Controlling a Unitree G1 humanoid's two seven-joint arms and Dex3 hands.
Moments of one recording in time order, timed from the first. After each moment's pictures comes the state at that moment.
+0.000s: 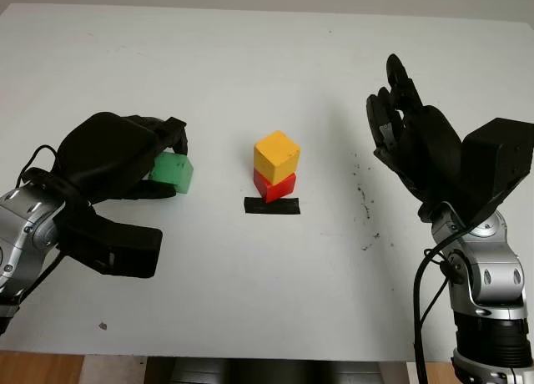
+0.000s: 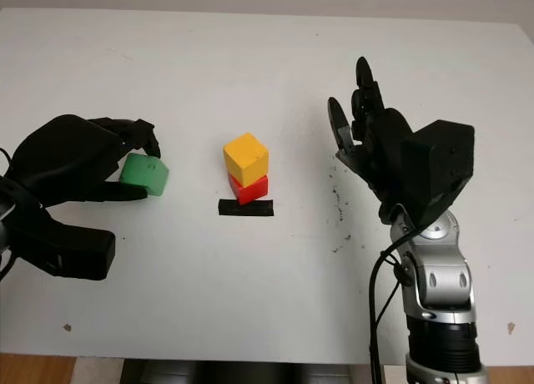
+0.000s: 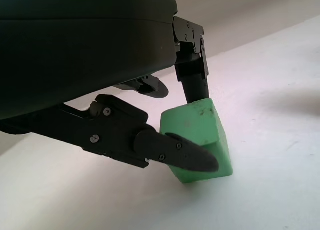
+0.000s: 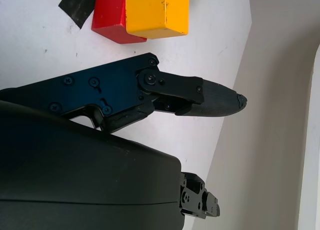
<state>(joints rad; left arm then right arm) -0.34 0.85 -0.04 -0.18 0.90 -0.17 -0.28 -0.36 -0.29 -0.13 -0.21 0.11 0.42 0.19</state>
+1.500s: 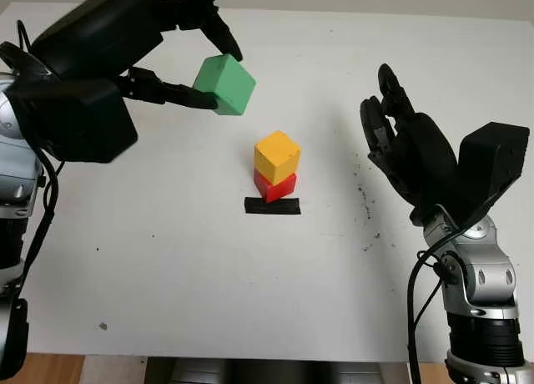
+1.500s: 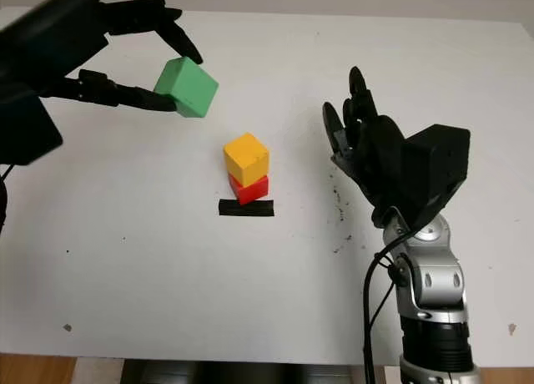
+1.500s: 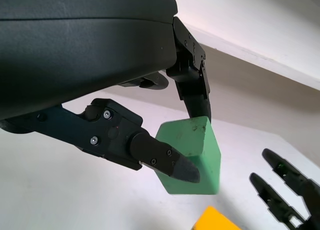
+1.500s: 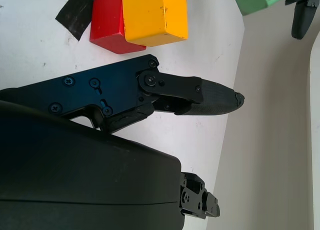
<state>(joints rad) -0.84 0.71 -0.01 0.13 0.12 -0.15 -0.59 -0.35 -0.26 -0.13 -0.17 0.16 0.42 0.19</state>
